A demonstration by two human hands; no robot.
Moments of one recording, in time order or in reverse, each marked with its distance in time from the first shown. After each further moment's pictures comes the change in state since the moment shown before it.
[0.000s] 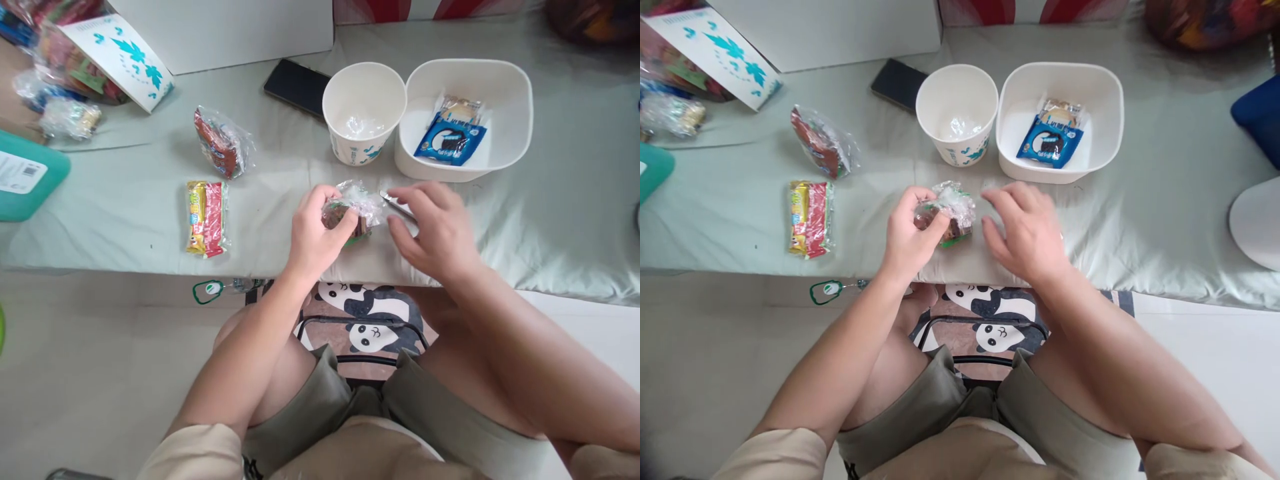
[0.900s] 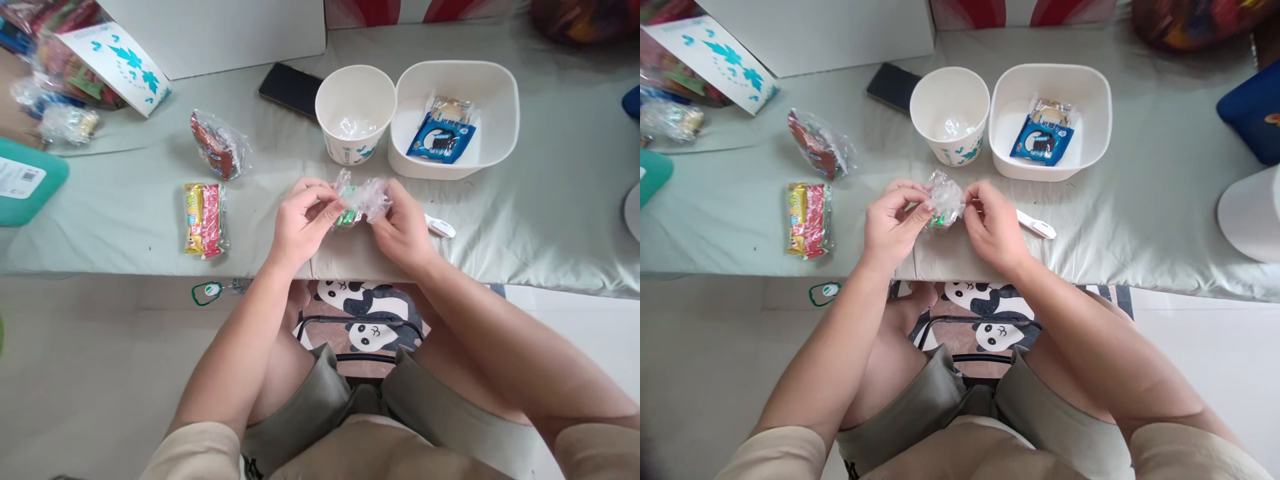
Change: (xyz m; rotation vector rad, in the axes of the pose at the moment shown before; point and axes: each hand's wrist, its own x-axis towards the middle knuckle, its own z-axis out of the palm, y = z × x) left_hand 0.016 -0.005 -0.014 -0.134 -0.072 0.179; right_hand 0.017 -0.028 0.023 0.622 0.015 0.359
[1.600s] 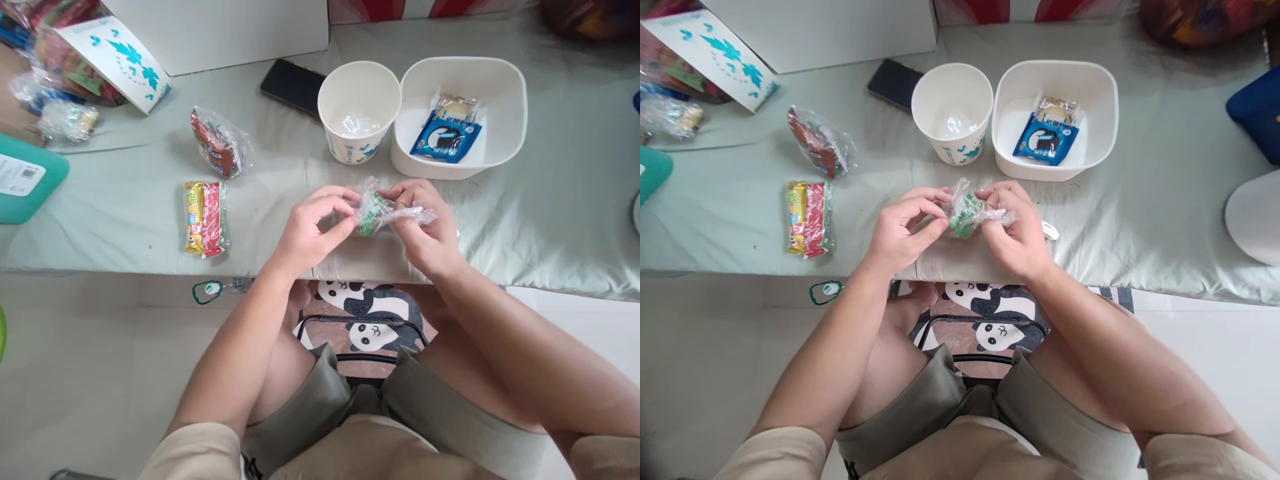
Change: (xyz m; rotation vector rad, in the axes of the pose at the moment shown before) left_hand -0.005 0.010 -0.001 0.009 -0.227 0.040; right_hand -0.010 0.011 -0.022 0.059 0.046 -0.211
